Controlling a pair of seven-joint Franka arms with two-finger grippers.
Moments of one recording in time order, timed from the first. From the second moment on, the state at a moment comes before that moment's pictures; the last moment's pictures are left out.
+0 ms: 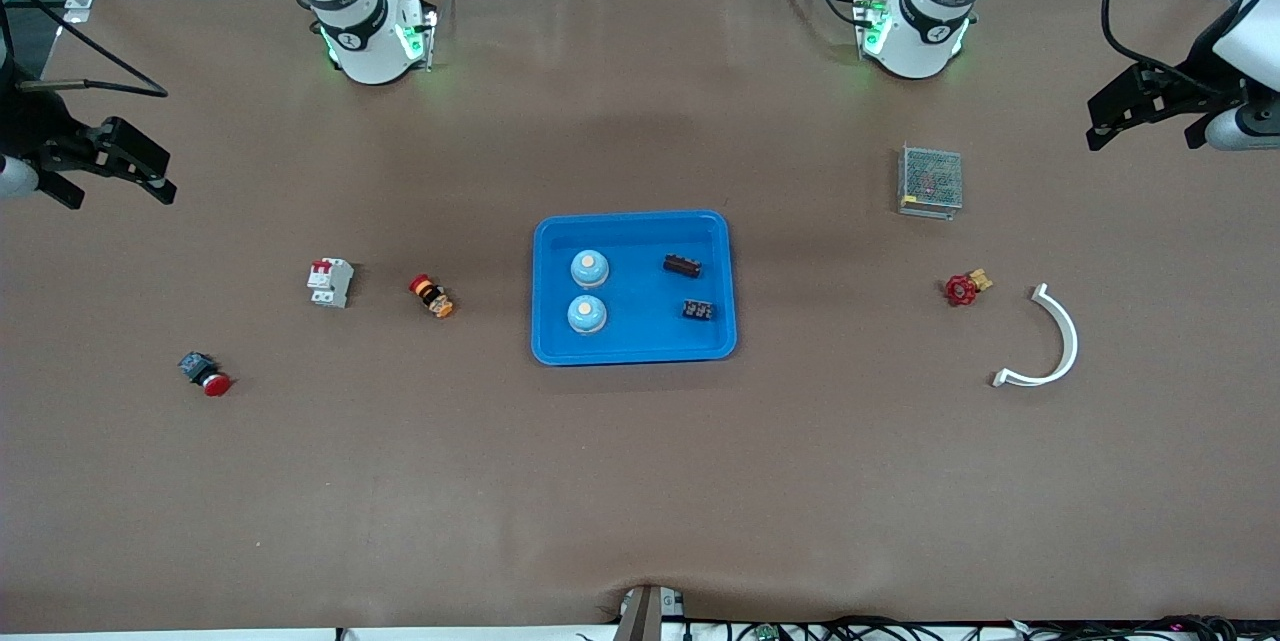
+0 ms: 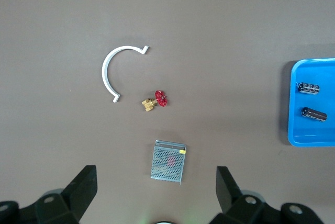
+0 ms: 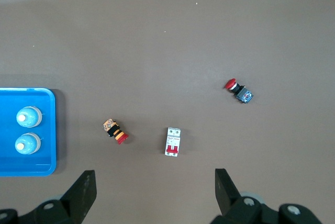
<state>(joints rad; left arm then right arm) -0.02 -0.08 -0.07 -1.56 0.03 1.48 -0.08 0.04 -0.07 -0.02 -1.64 0.01 1.68 -0.02</state>
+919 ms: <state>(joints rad) -0.08 0.03 -0.14 -1.56 0.06 1.46 -0.09 0.04 -0.06 -0.02 -1.64 0.01 1.68 -0.02</state>
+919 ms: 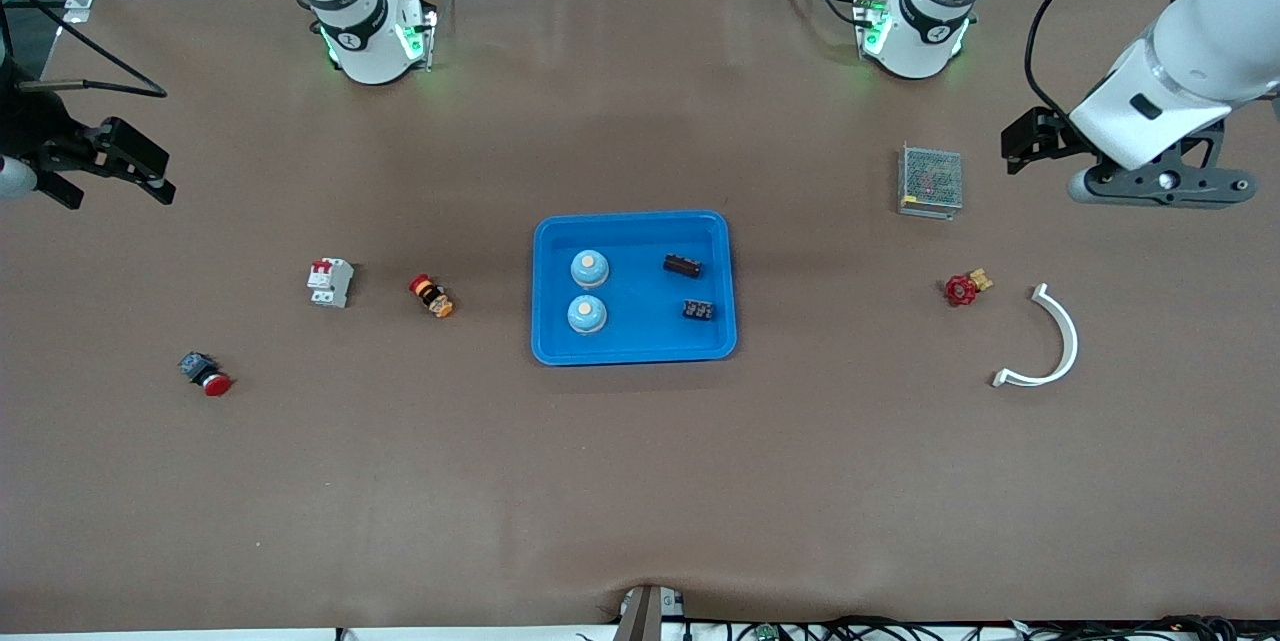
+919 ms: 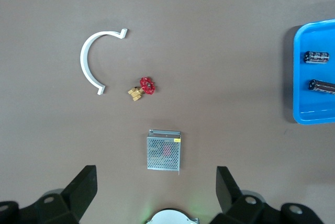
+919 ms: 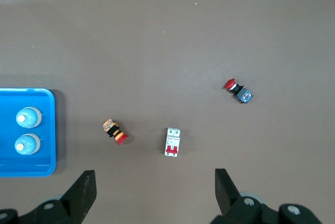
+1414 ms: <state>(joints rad) -0.09 0.15 -0.31 -1.57 0.05 1.55 -0.50 0.08 0.03 -0.01 -1.64 0.01 1.74 -0.03</state>
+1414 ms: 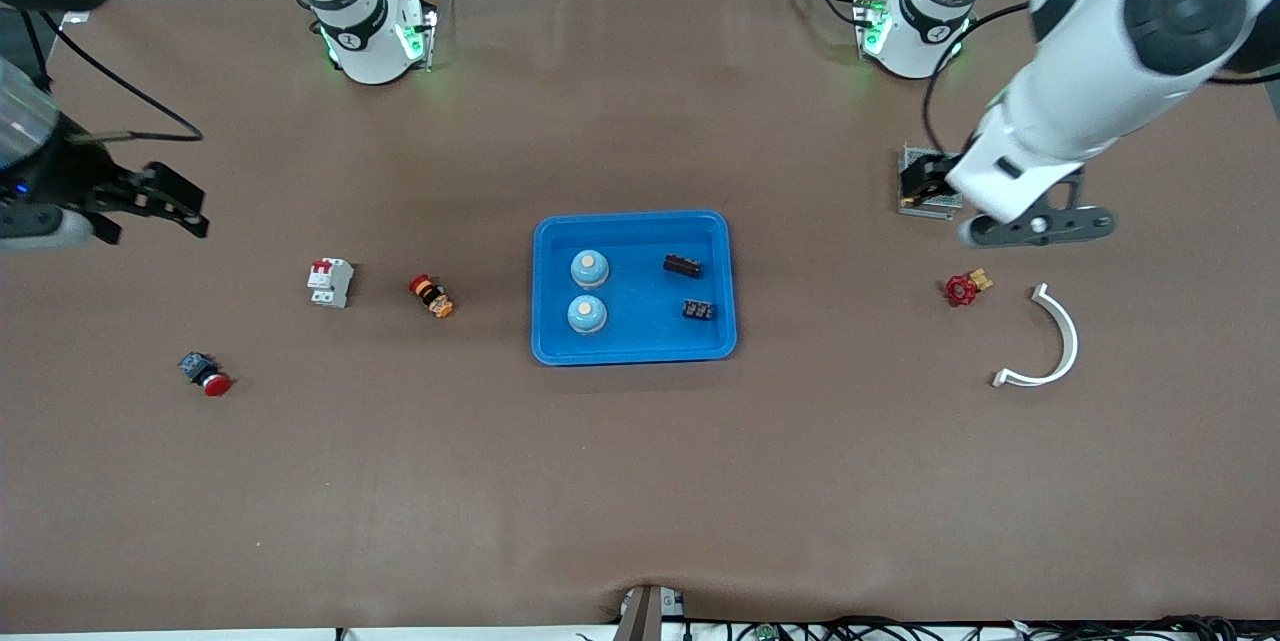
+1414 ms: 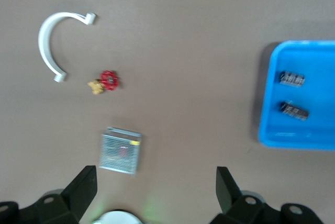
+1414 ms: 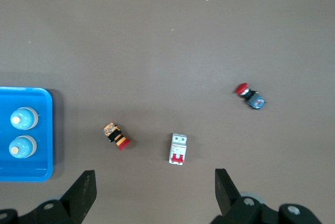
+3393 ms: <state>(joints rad) -0.44 0.65 -0.34 -1.69 0.16 2.20 -1.97 0.62 0.48 -0.02 -1.65 0.01 2.25 0.60</state>
